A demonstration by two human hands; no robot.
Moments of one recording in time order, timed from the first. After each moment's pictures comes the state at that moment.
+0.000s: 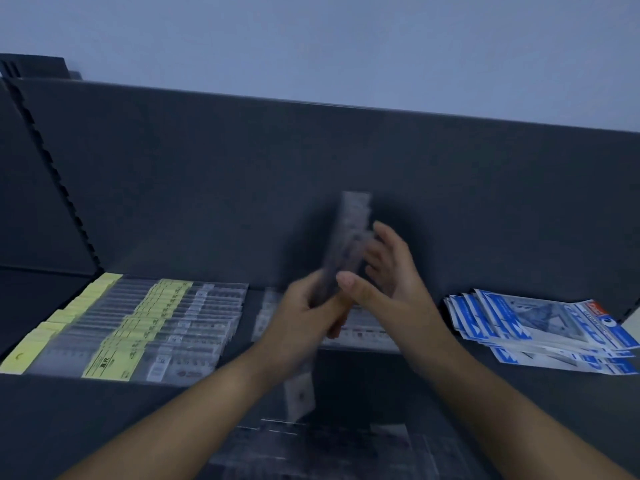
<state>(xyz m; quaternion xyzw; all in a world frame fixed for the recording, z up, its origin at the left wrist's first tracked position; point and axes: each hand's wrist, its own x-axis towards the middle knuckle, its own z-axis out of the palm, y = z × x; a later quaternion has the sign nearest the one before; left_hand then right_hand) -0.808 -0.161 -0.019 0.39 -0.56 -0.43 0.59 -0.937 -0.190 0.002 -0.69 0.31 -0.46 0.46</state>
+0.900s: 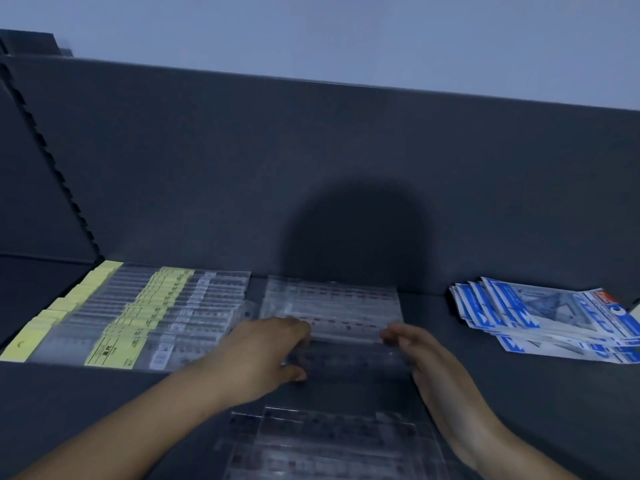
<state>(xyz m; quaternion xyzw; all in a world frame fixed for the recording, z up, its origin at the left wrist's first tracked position) -0.751 -0.141 -0.049 0.58 -0.81 -0.08 0.06 -0.985 -0.167 -0.080 -0.51 0.49 -0.40 0.58</state>
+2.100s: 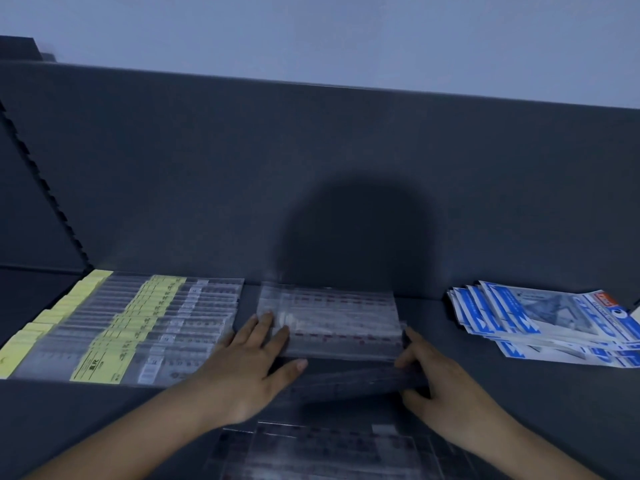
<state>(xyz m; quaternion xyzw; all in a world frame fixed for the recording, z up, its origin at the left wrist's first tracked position) -0.753 -0.138 -0.056 0.69 -0.69 -0.22 -0.05 -1.014 -0.187 -0.082 -0.83 0.47 -0.16 0.24</state>
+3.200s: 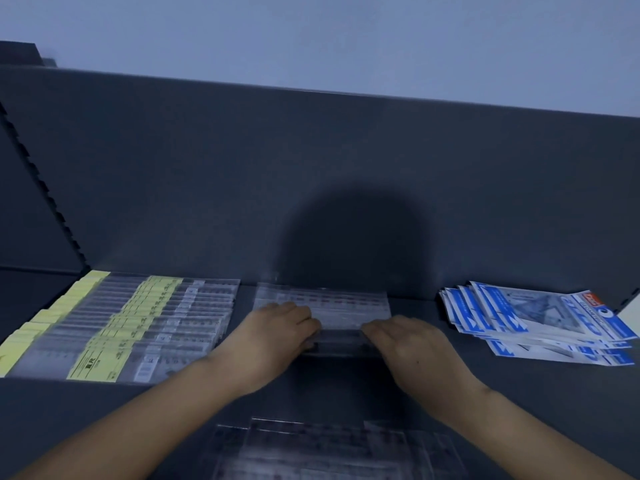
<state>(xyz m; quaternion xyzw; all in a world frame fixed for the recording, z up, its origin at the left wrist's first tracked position) -0.761 -0.172 -0.060 0.52 -0.85 0.03 0.06 -0.992 -0.214 -0.077 -0.91 0.30 -0.21 -0.19</state>
